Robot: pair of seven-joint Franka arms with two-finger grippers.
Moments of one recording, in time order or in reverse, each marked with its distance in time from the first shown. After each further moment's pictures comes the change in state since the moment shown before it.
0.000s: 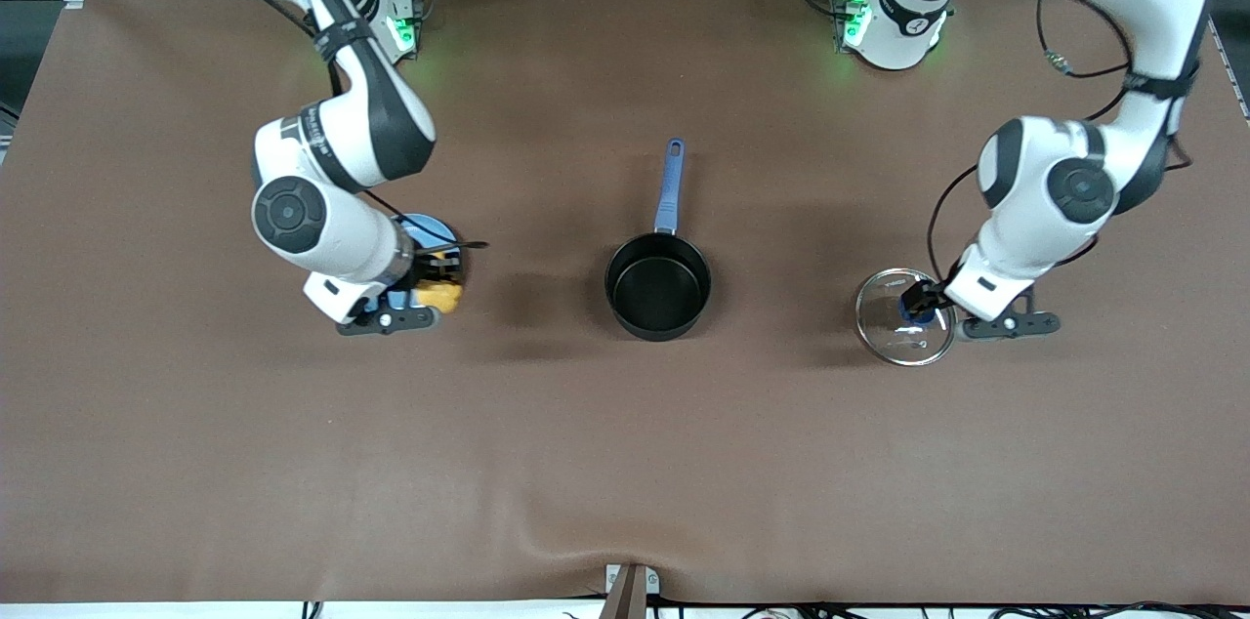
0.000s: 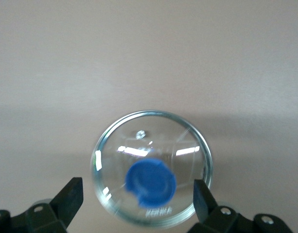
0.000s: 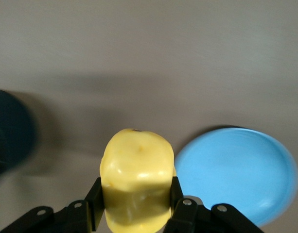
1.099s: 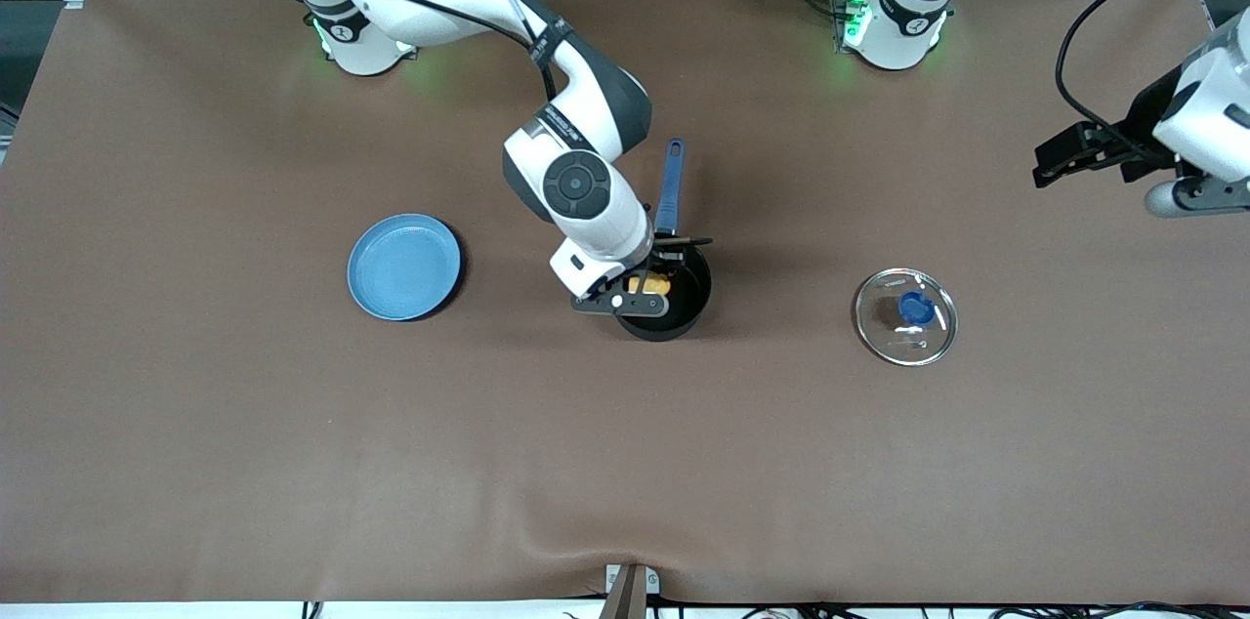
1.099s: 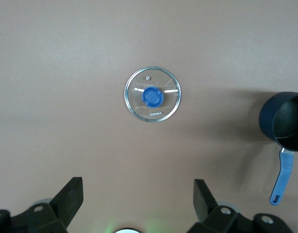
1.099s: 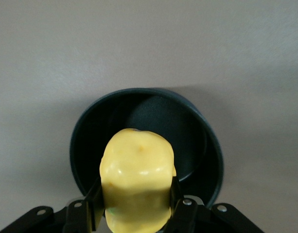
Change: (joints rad) left arm 0.002 -0.172 -0.005 0.620 -0.128 -0.932 0.075; right arm 0.349 0.414 0.000 0.469 0.031 0.099 0.456
